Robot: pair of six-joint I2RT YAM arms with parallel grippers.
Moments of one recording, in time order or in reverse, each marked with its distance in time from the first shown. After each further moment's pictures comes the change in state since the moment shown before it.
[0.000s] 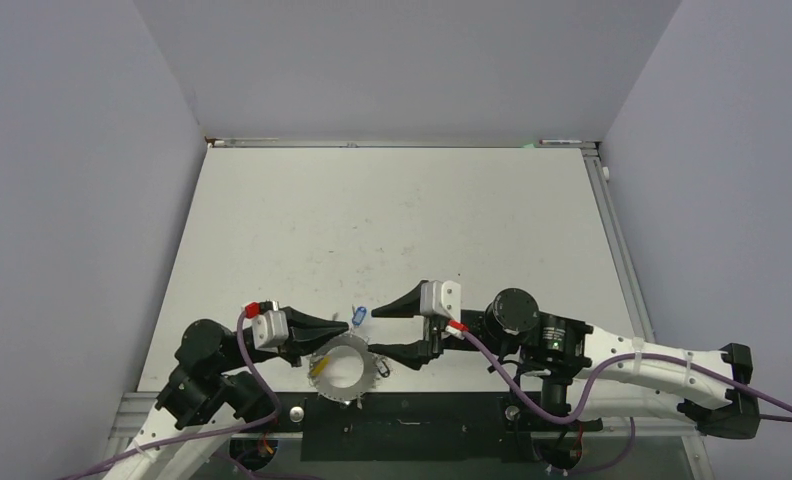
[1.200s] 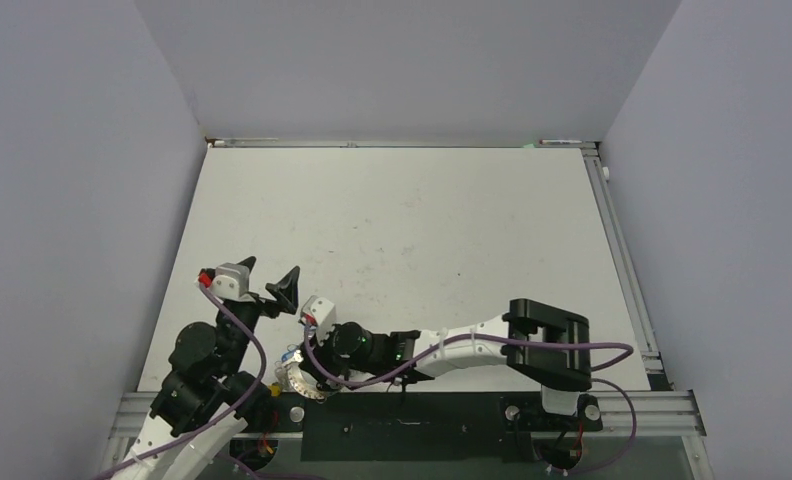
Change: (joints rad) left arm 0.046 -0.017 0.042 -0.112 -0.989 -0.014; right arm 0.087 0.858 0.112 0.241 0.348 0.457
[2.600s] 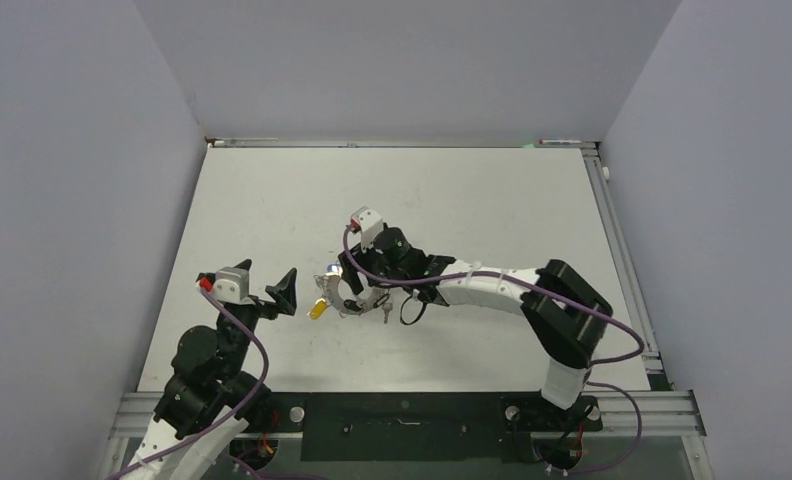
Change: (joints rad) left arm 0.034 -0.063 -0.048 0.003 -0.031 0.022; right arm -0.463 0.079 0.138 -0.162 -0.109 -0.167
